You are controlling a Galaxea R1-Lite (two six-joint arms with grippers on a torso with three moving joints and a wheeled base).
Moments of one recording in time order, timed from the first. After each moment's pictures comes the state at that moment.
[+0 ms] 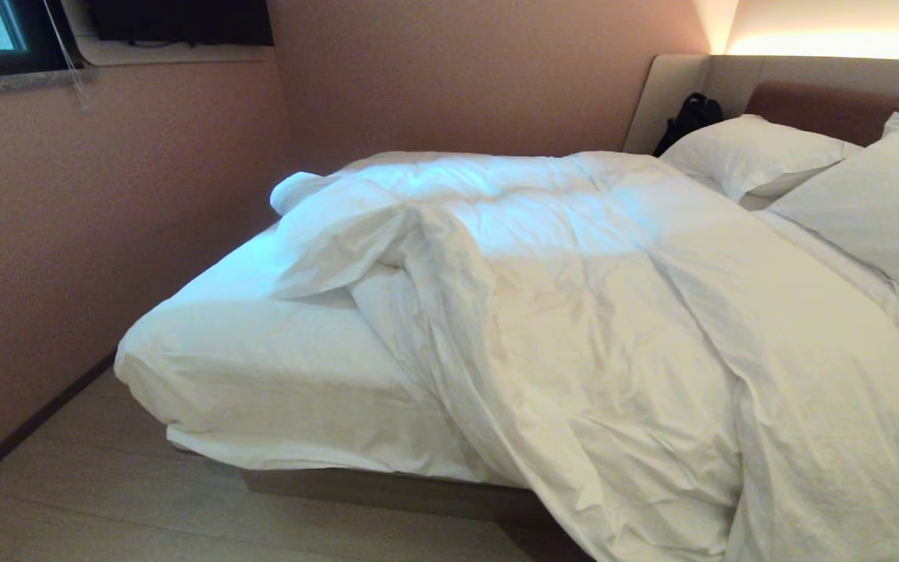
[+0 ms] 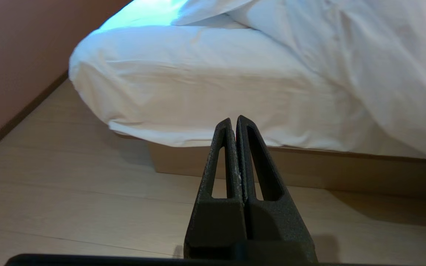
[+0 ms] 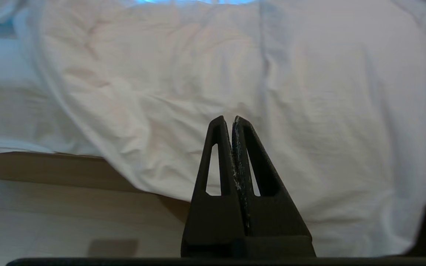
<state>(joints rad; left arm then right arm) 0.01 0.00 0.00 0.02 -0.01 0.00 0.00 0.00 0.00 -0.01 0.00 0.00</state>
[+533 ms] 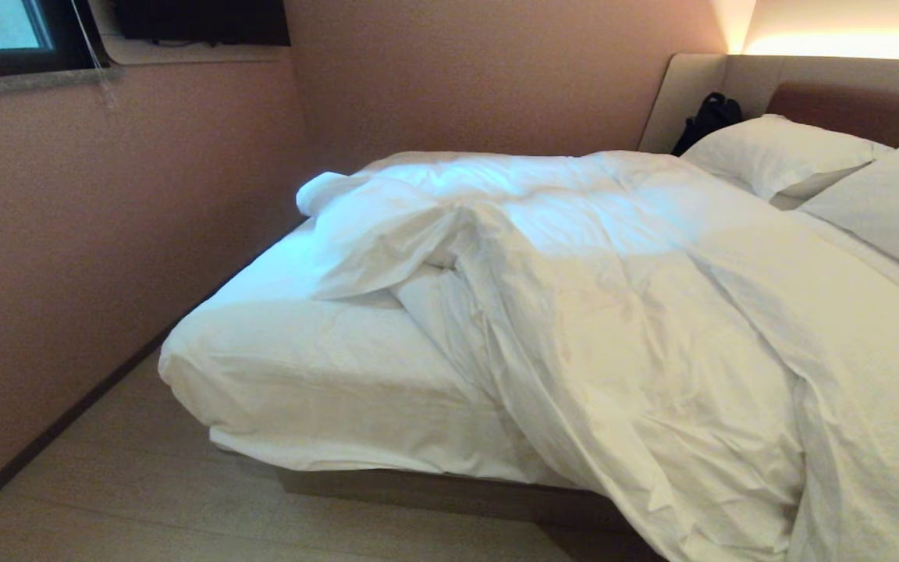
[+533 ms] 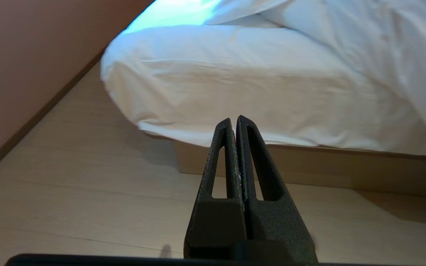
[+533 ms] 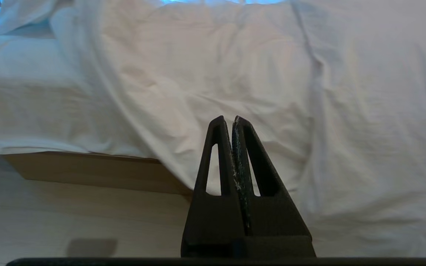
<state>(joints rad) 0.01 0.00 0.00 0.02 -0.01 0.00 0.00 0.00 0.00 -0.01 0.00 0.00</state>
